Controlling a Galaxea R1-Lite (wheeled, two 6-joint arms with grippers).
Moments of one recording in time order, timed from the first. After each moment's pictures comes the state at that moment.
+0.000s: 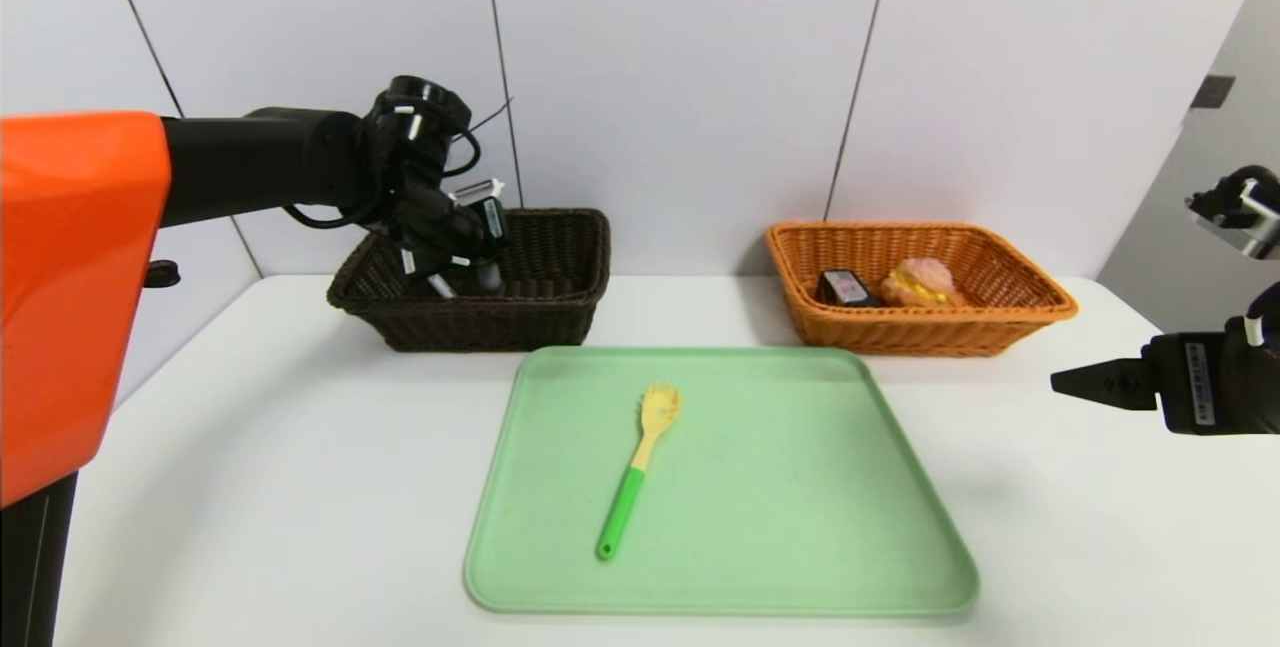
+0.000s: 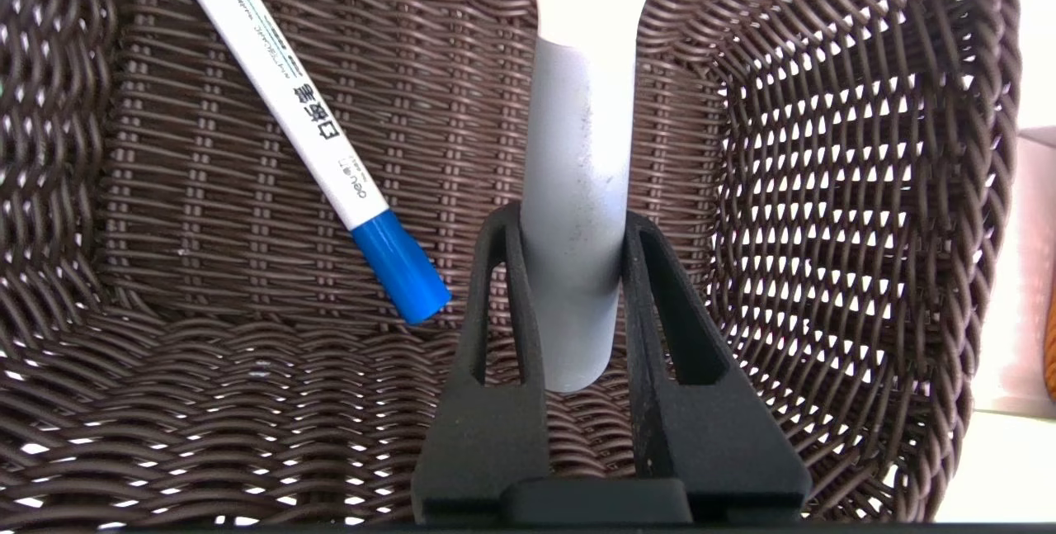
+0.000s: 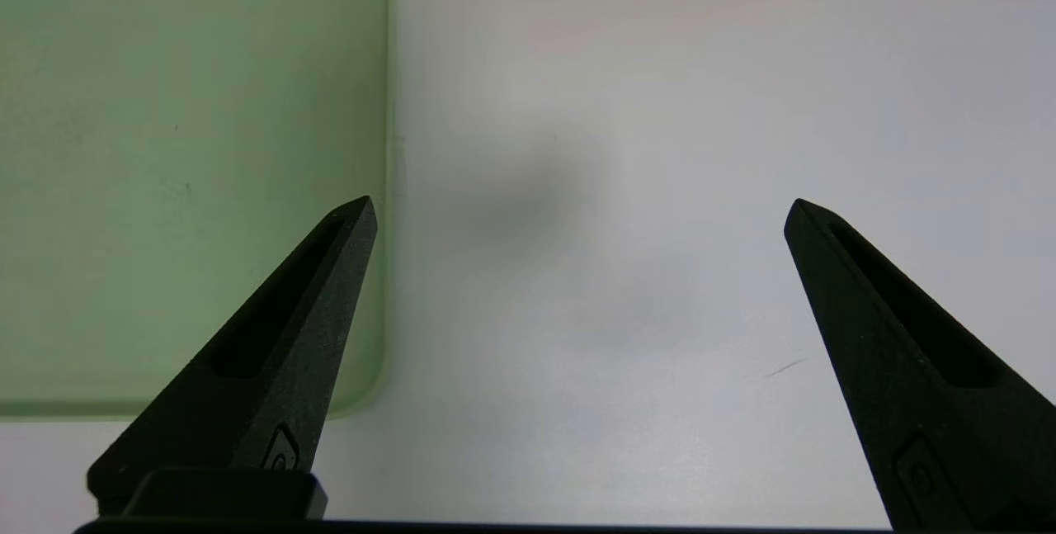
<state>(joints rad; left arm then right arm) -0.27 2.18 -1.98 0.49 0.03 -0.53 0.19 1.29 -1.02 0.47 -0.17 0.13</state>
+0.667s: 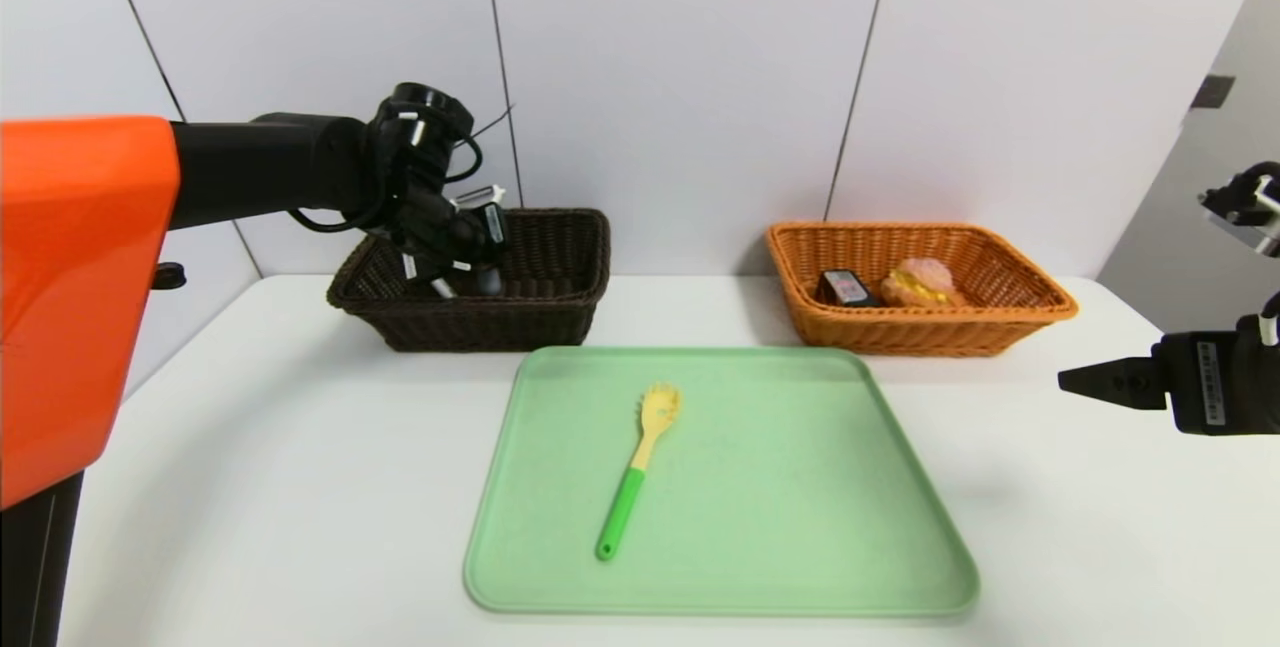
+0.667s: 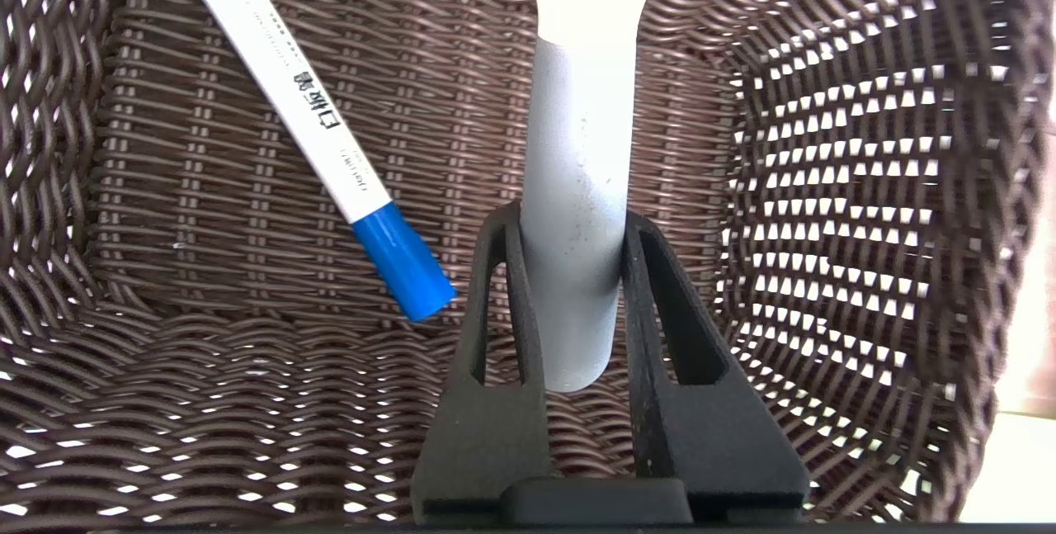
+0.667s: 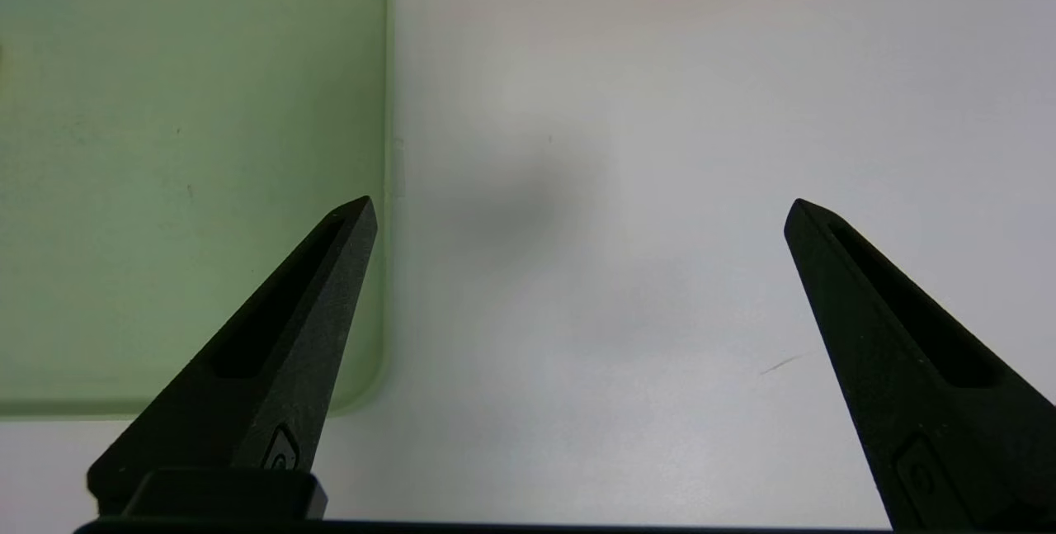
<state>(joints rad) -0.26 2.19 -1.97 0.49 0.03 -0.53 0.19 1.28 -1.02 0.48 -0.17 0.13</state>
